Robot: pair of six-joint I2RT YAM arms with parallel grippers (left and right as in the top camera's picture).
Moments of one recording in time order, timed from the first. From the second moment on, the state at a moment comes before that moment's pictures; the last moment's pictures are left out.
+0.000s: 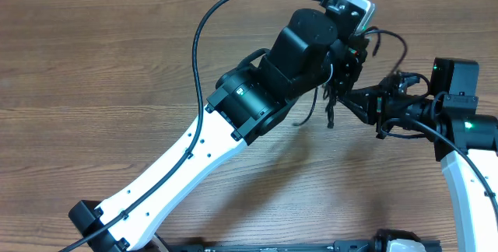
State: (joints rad) left arm -0.84 1.68 1.82 -0.49 0.10 -0.28; right arm -0.10 1.19 1.10 -0.84 -0.96 1.18
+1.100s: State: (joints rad) left arm -0.84 1.68 1.82 -0.52 0.05 -0.29; right arm -0.10 1.17 1.10 -0.88 -0.82 1.14
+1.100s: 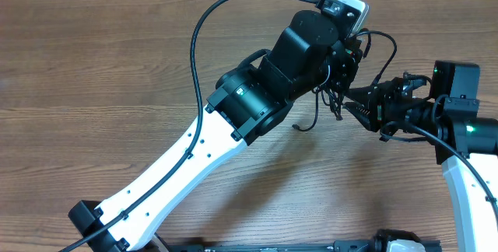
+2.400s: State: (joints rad) left arm -0.76 1.66 1.82 -0.43 0.26 -0.28; right arm -0.10 1.17 1.10 -0.87 -0.83 1.19
